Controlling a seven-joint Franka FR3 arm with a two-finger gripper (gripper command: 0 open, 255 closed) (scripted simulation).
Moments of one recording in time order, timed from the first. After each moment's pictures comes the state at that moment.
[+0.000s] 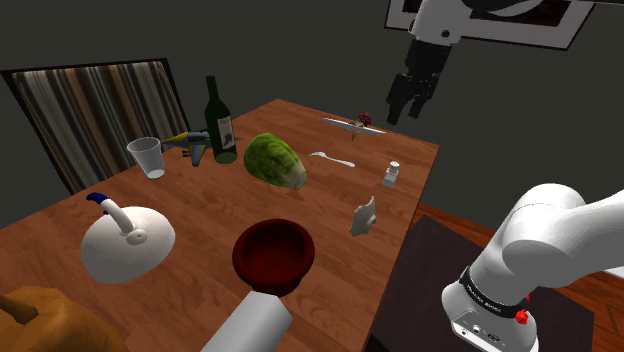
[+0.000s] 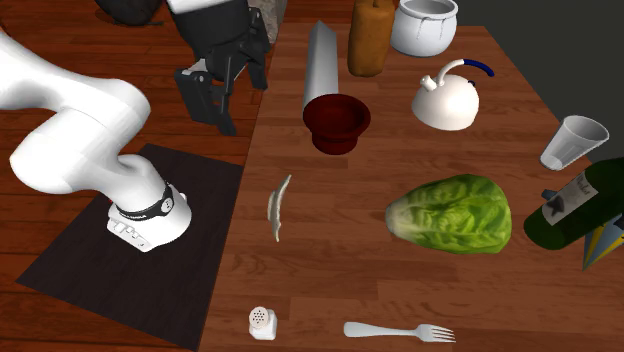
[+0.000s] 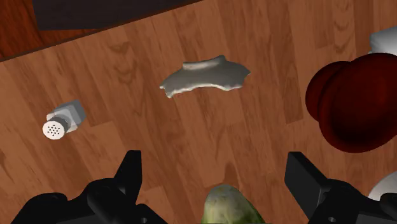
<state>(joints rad) 0.02 -0.75 -0.02 -2.32 0.08 1.61 0.07</state>
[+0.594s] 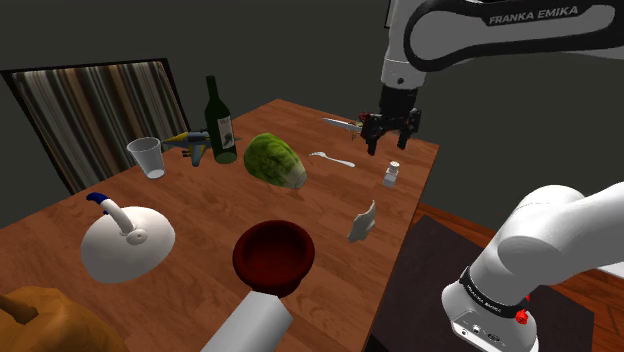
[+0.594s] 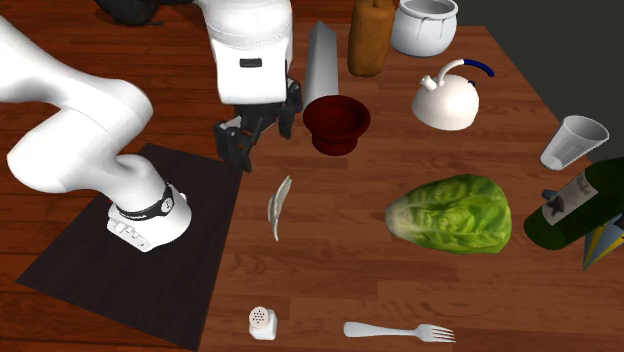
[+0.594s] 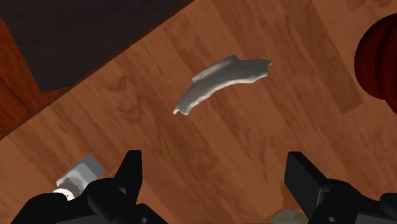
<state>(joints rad) -0.06 -0.63 0.10 -2.44 0.09 1.74 0.37</state>
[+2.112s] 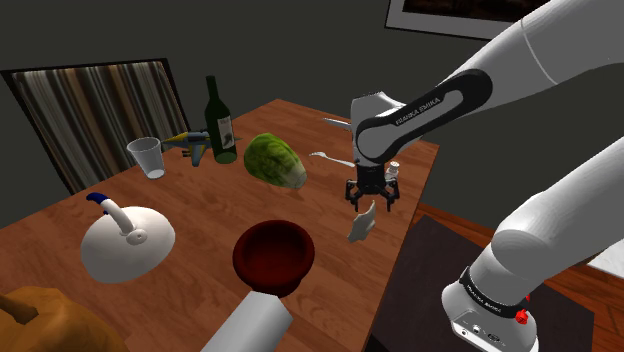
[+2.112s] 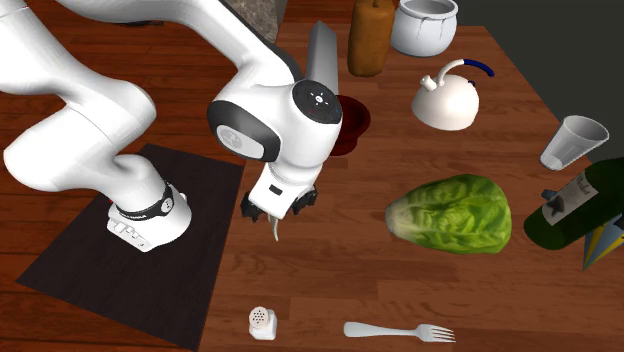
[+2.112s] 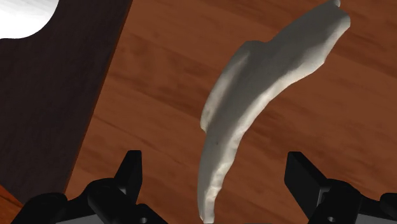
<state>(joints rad) -0.18 -0.24 0.26 -2.64 0.10 2.12 0.95</state>
